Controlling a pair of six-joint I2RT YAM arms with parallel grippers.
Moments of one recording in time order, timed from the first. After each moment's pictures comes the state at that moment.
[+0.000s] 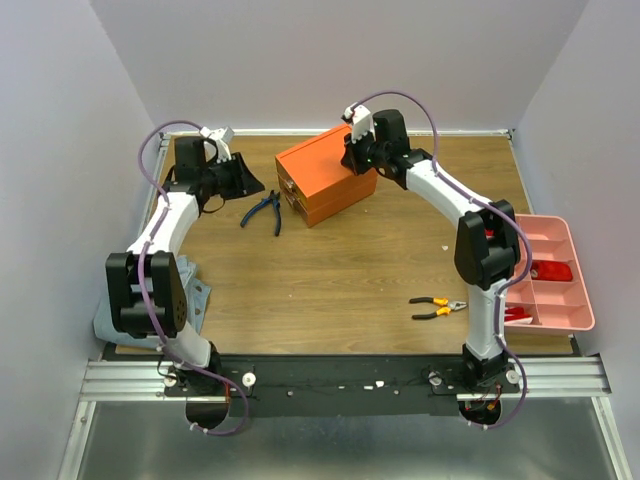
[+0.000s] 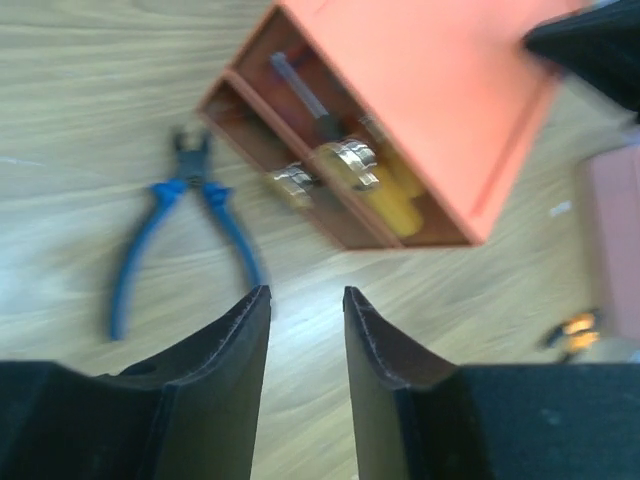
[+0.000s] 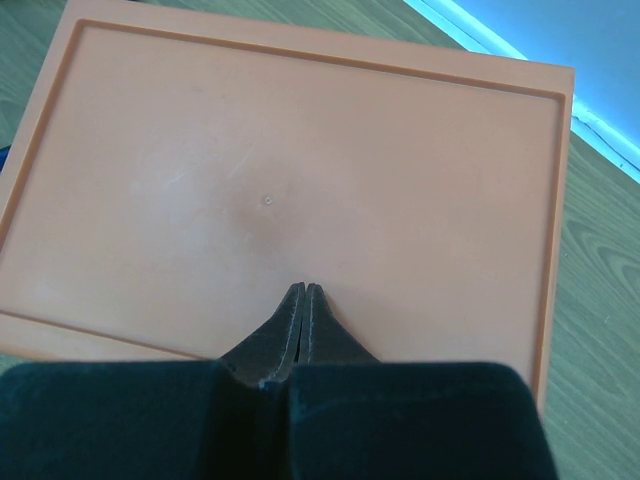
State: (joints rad) left arm 0.00 1.61 1.20 -0.21 0.65 -0.31; right arm 0.44 2.08 1.76 -0.19 -0.32 -0.17
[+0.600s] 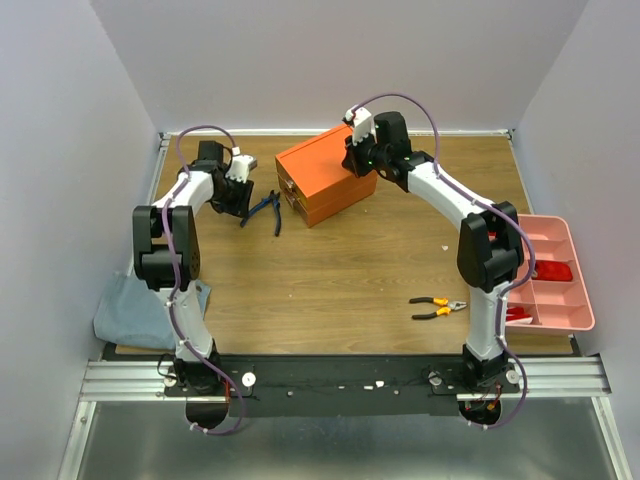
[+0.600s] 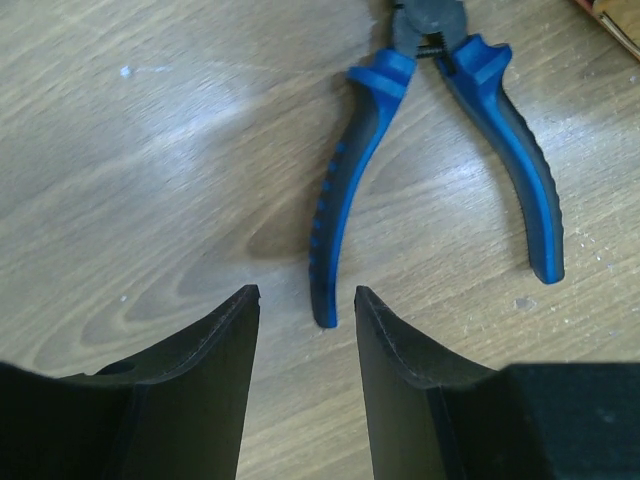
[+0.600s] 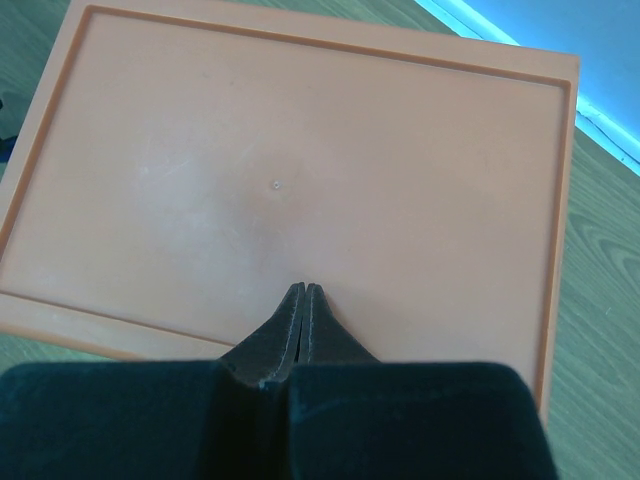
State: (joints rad) left arm 0.00 1.98 1.47 -0.60 0.33 0.34; right arm 0.44 2.05 1.71 -0.18 -0.31 -0.17
